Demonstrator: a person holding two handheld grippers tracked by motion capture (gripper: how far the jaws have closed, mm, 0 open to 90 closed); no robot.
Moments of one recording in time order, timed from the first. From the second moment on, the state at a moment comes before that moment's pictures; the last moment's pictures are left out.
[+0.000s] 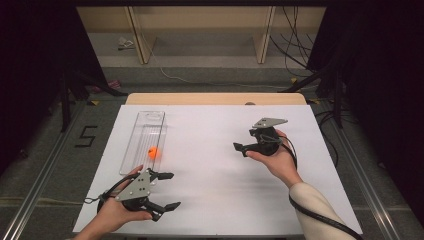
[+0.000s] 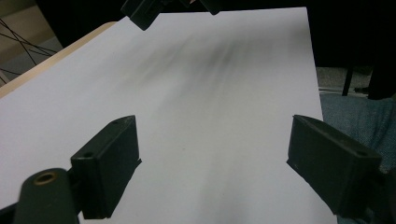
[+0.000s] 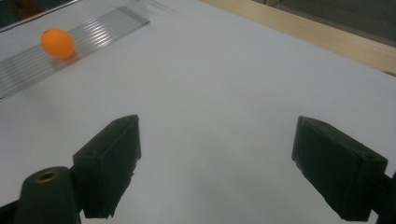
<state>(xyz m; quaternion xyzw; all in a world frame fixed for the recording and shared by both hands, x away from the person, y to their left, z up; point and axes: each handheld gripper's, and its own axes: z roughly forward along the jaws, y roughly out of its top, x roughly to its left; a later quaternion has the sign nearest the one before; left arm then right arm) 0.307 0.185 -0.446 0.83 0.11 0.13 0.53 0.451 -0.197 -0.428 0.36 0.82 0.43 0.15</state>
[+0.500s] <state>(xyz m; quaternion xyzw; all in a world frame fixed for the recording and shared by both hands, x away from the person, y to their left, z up) 0.307 0.185 -0.446 0.83 0.11 0.13 0.53 0.436 -0.219 -0.430 0.37 0.81 0.43 0.16</state>
